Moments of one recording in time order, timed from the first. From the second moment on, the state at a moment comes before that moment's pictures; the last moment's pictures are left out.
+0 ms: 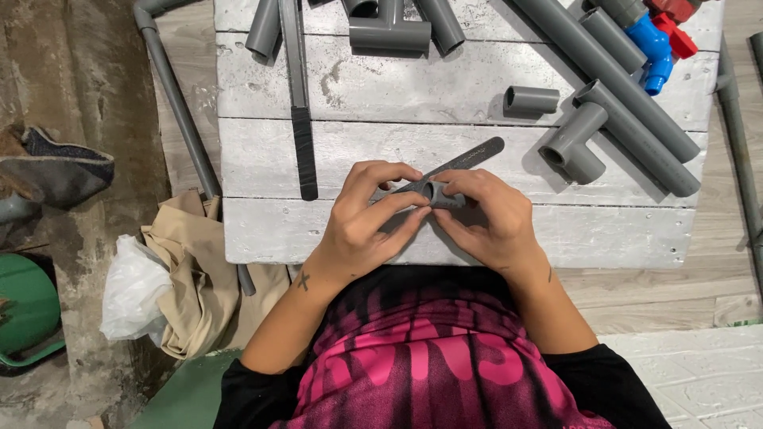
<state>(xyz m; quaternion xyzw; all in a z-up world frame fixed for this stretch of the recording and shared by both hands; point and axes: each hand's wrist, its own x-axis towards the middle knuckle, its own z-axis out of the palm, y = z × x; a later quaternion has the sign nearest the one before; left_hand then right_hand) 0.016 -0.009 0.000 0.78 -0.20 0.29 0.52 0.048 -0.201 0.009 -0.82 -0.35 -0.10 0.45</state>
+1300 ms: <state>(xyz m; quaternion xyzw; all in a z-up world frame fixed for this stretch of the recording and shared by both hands) 0.015 -0.010 0.001 0.78 -0.20 0.31 0.50 0.048 -0.204 0.005 -0.82 -0.34 -0.11 0.45</state>
